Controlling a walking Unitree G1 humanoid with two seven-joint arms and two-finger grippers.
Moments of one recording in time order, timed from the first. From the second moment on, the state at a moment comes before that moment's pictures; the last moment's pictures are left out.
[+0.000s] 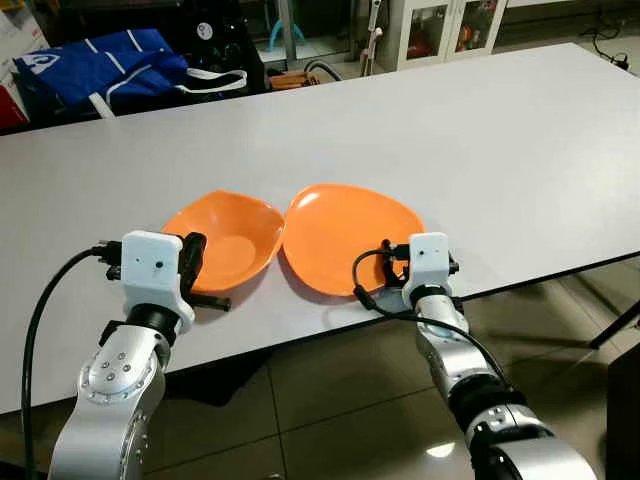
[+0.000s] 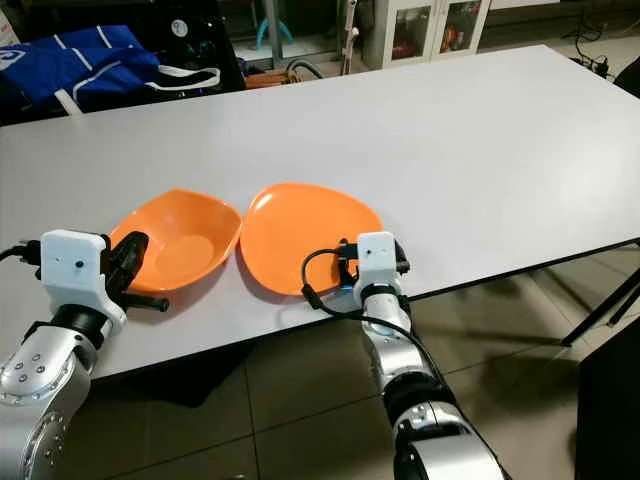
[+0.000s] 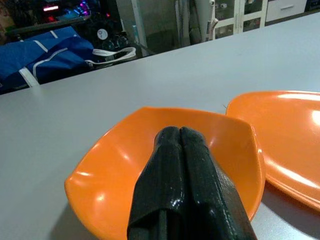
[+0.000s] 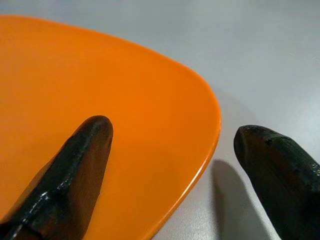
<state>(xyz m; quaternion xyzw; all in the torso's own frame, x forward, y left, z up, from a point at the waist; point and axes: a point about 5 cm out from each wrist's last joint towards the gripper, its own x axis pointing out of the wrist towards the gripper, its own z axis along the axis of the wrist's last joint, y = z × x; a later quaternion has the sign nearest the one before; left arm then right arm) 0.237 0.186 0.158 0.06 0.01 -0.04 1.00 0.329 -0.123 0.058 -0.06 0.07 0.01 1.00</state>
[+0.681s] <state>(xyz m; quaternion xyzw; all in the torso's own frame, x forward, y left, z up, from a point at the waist) 0.241 0.184 0.154 0.06 0.02 -0.04 1.00 0.299 -0.143 0.064 -0.06 0.09 0.02 0.99</state>
